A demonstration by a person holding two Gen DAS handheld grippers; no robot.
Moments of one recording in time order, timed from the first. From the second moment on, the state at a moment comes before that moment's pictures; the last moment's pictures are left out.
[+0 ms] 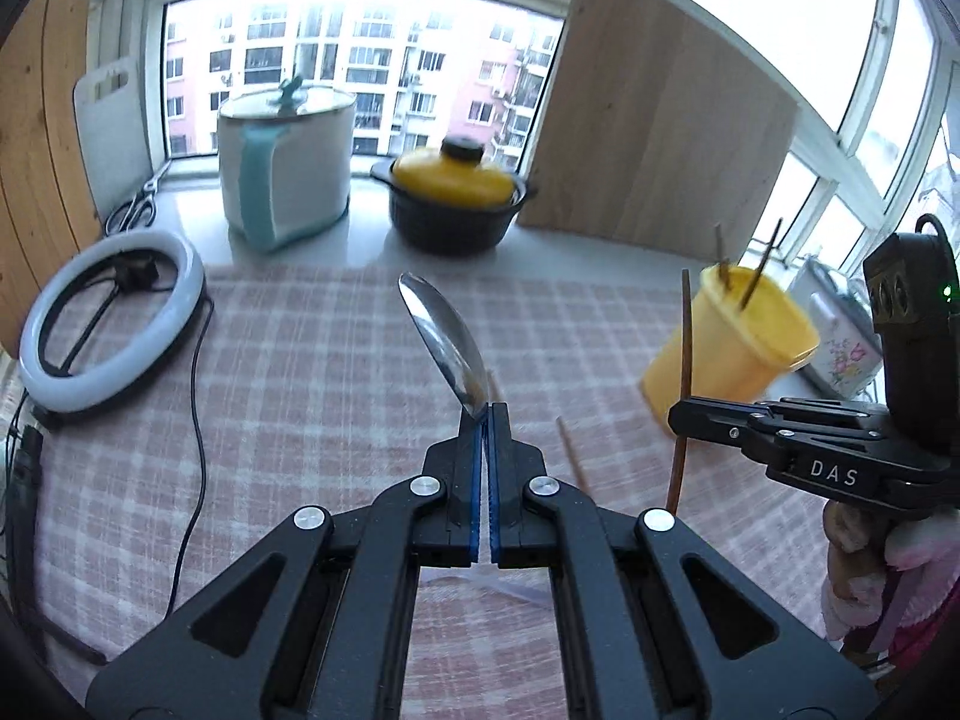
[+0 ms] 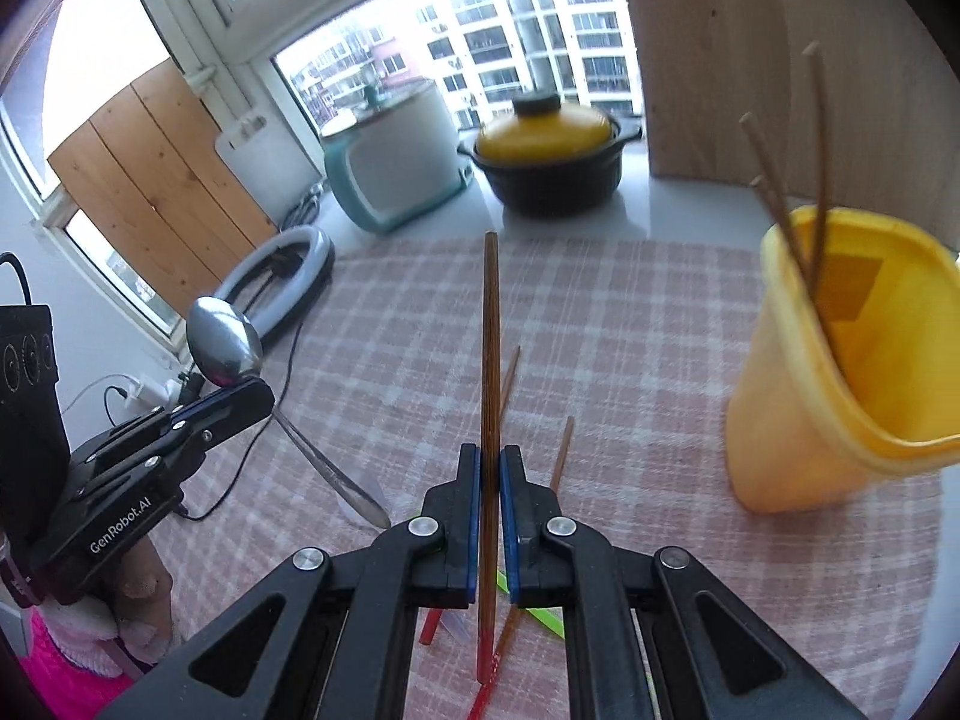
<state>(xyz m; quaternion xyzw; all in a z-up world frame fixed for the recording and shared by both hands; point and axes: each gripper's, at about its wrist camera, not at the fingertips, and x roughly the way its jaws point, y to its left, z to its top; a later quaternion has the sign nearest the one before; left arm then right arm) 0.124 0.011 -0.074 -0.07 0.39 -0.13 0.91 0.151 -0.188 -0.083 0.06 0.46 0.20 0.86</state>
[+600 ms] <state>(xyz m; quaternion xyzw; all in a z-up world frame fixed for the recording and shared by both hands) 0.121 -0.051 0.004 -0.05 0.31 -0.21 0.93 0.123 -0.252 -0.011 0.08 0.37 0.19 0.91</state>
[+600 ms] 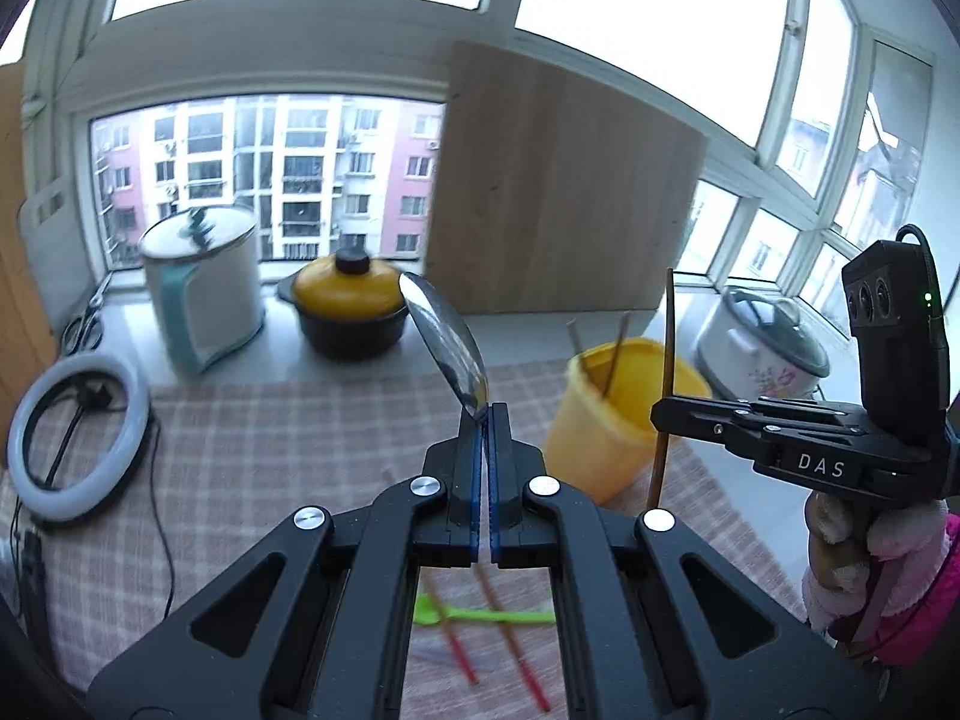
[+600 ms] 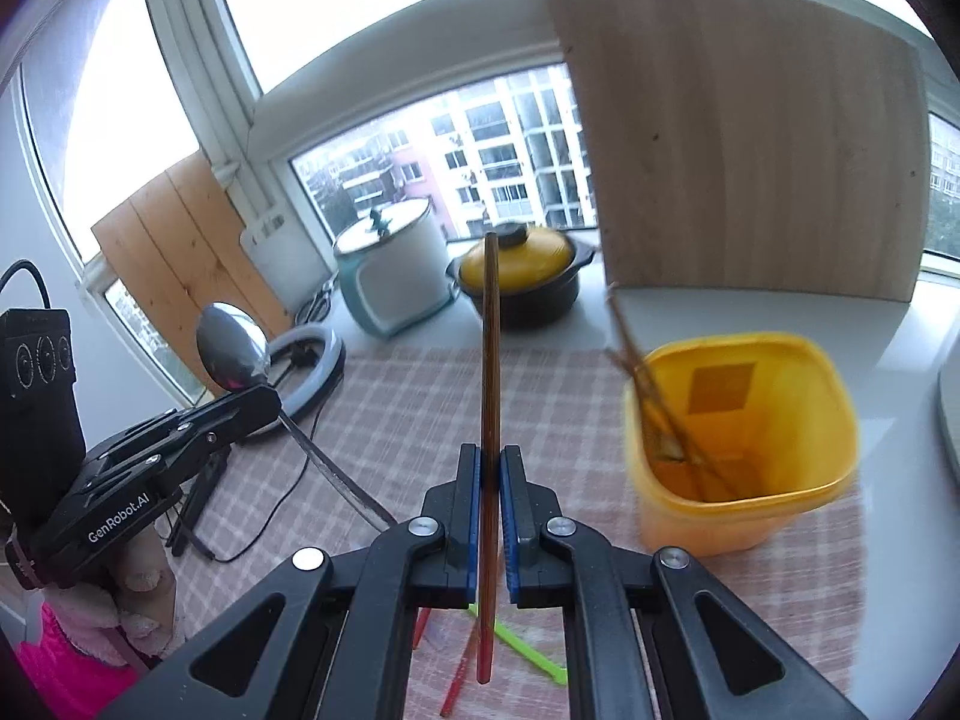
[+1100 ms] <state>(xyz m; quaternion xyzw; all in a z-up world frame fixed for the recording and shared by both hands) 0.146 -0.133 0.028 -0.05 0.29 -0.25 0.92 0.129 -0.344 0.033 0.10 0.31 0.14 0.93</state>
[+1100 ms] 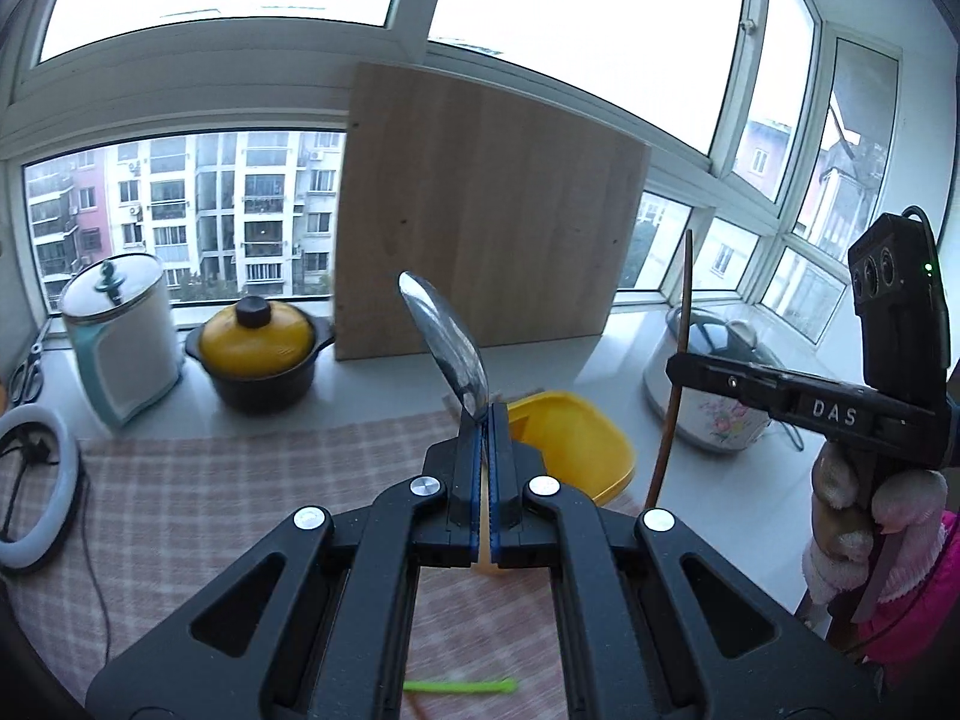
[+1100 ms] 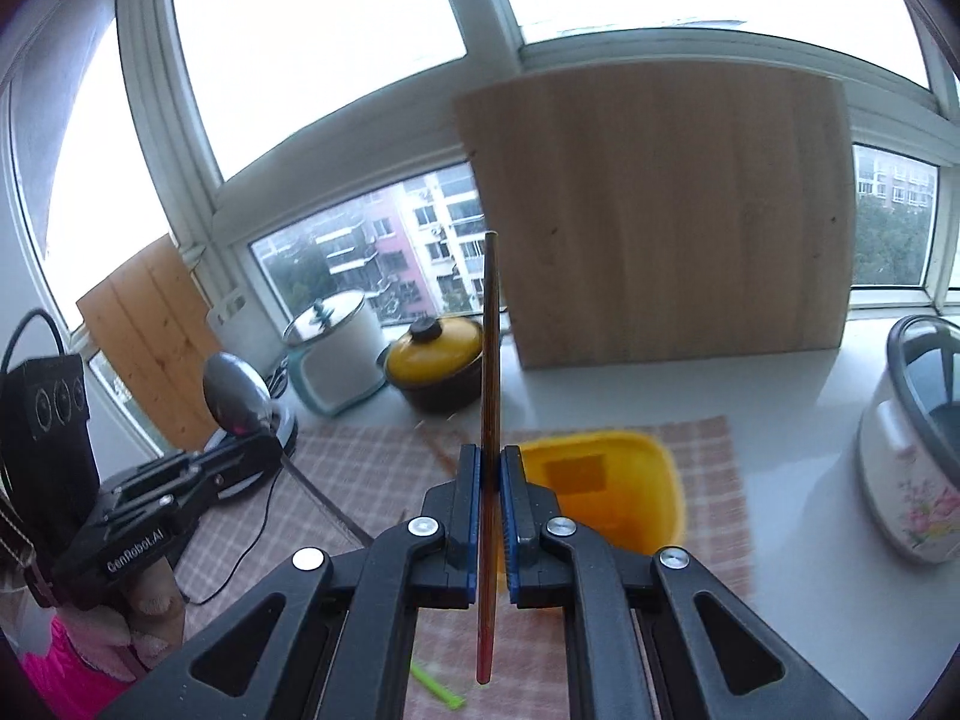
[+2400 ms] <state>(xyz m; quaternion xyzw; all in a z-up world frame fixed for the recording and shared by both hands) 0.179 -0.242 -0.034 0.04 0.35 -0.24 0.90 0.201 -0.387 -0.024 0.10 0.34 0.13 0.93</state>
